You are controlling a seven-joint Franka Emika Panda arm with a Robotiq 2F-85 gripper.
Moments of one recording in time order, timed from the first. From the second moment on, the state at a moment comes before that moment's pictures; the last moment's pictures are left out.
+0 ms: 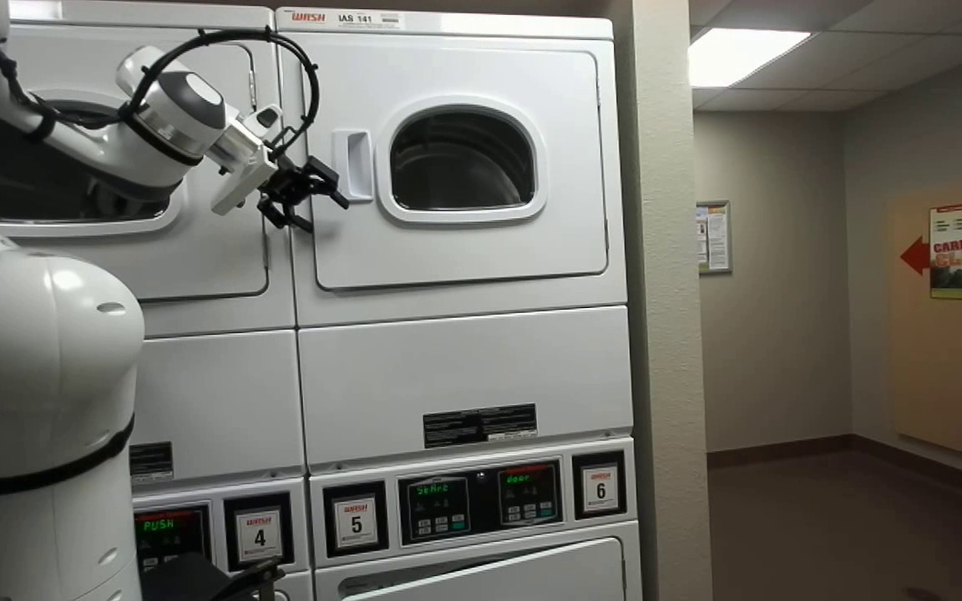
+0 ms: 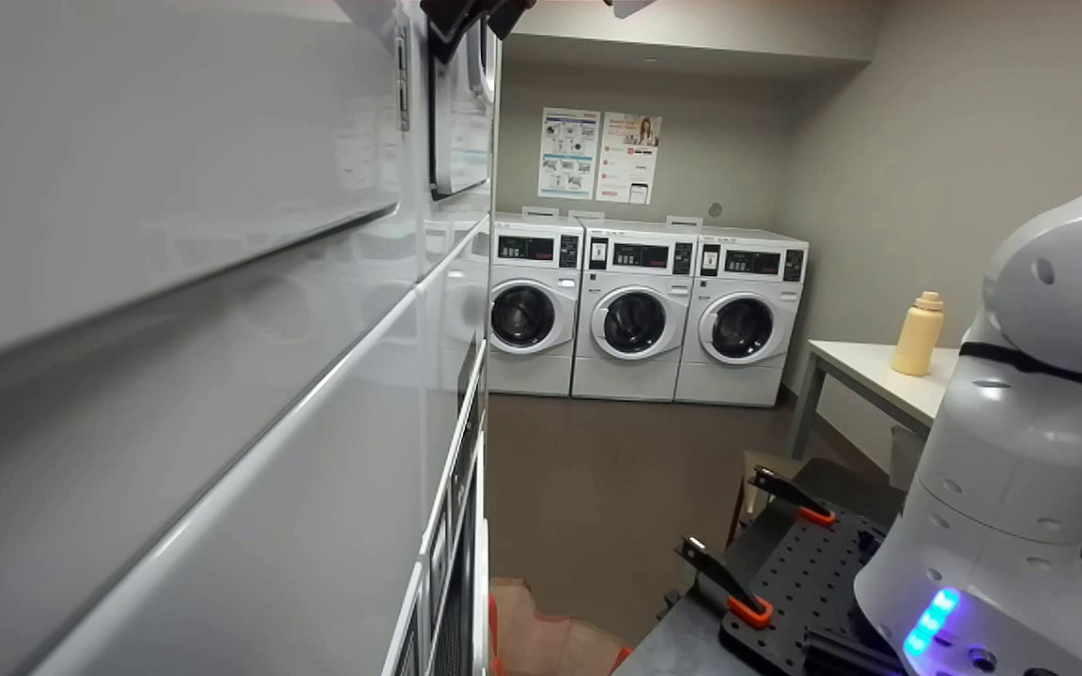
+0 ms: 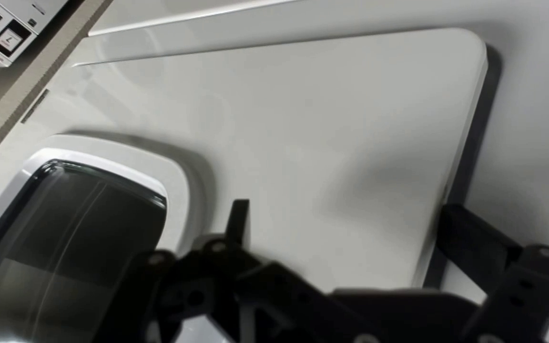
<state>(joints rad) -0.02 -0.81 0.55 -2.55 -0.30 2.64 0.31</state>
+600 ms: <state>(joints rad) -0.07 -0.85 0.60 -2.58 -0.30 2.67 0.33</state>
